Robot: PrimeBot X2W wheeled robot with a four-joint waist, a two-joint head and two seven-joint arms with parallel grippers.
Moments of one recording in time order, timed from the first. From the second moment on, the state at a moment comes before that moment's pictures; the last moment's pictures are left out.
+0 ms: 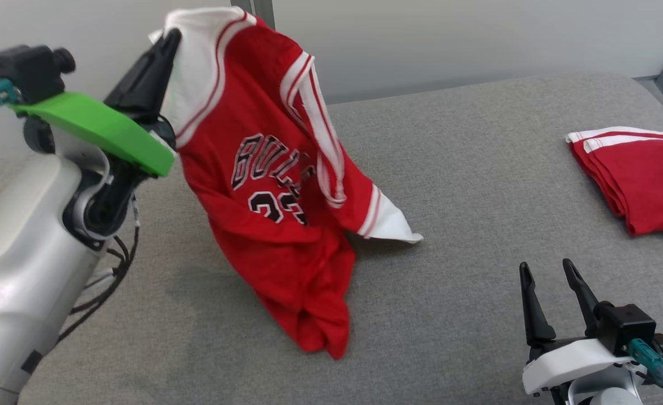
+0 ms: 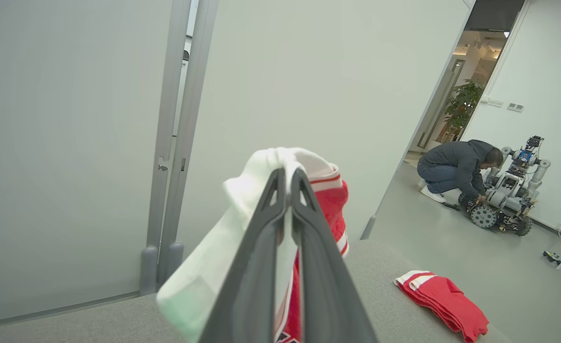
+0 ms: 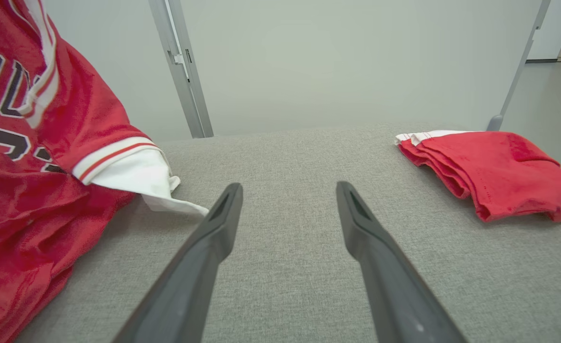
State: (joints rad) left arm -0.89 0.49 -0.77 0.40 -1.23 -0.11 -0.16; right arm 0.02 -0.05 -0.03 0.18 0.11 0.13 -0.26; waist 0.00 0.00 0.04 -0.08
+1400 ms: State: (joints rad) left arm -0.78 0.08 -1.15 0.39 -1.18 -0.08 -0.24; right arm -0.02 -0.05 -0.03 0.22 0.17 0.13 -0.26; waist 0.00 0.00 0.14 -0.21
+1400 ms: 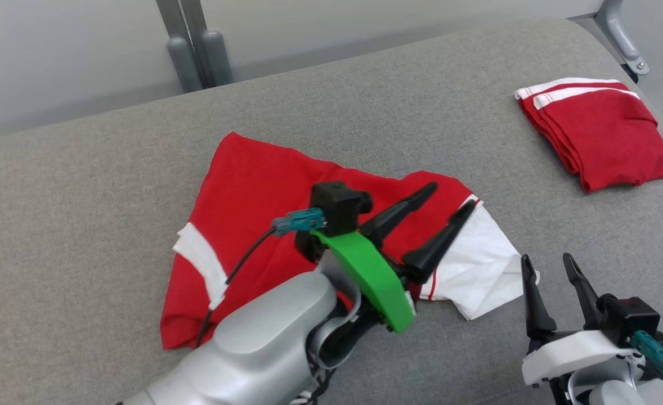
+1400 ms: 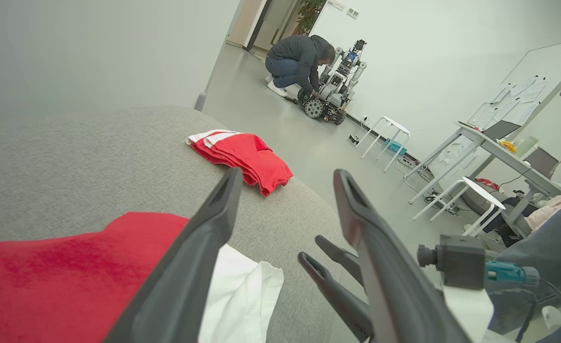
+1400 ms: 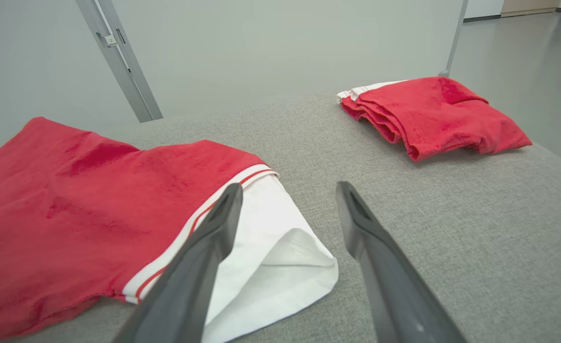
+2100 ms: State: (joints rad) left arm 0.03 0.24 -0.45 0.12 -0.64 0.09 -0.26; right arm 0.08 -0.05 -0.11 0.15 0.10 0.13 -0.26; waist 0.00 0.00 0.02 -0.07
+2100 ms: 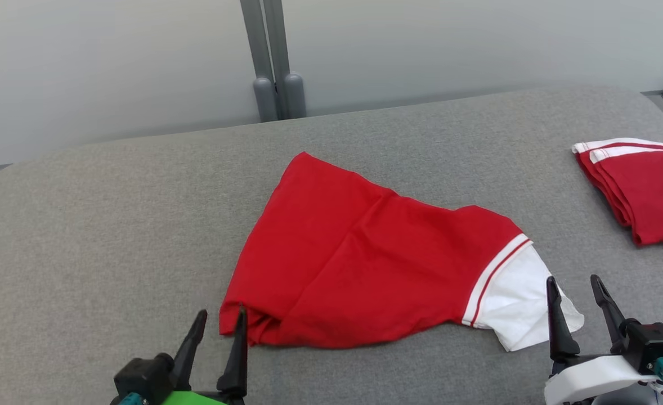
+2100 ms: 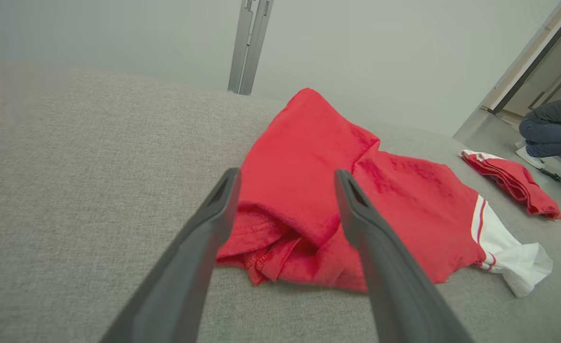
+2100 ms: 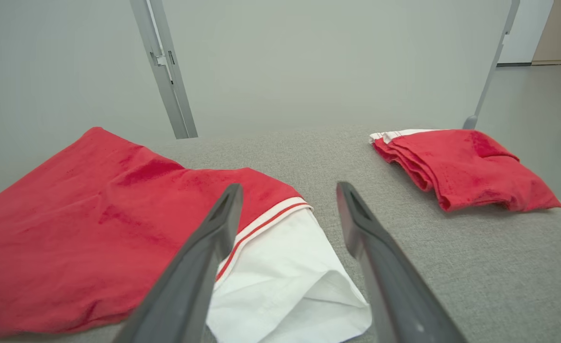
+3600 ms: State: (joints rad) left arm 0.22 0.42 -0.57 -0.19 -1.03 -0.07 0.14; right arm 0.11 -0.05 -0.13 0.15 0.13 0.13 -0.26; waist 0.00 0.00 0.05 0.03
